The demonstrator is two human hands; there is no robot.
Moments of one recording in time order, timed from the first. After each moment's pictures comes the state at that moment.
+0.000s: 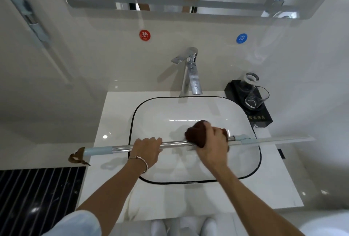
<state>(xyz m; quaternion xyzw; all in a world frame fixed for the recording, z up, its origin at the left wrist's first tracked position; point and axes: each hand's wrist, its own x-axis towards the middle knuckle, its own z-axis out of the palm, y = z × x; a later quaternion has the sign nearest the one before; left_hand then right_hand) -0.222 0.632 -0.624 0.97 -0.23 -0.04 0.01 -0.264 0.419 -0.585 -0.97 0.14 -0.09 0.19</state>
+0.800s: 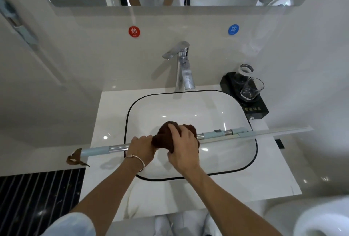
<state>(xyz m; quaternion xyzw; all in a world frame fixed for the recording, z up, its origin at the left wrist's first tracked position) -0.221 0.628 -0.626 0.97 -0.23 -0.05 -0.02 -0.273 0.482 -0.600 -0.97 0.03 -0.09 0.22</state>
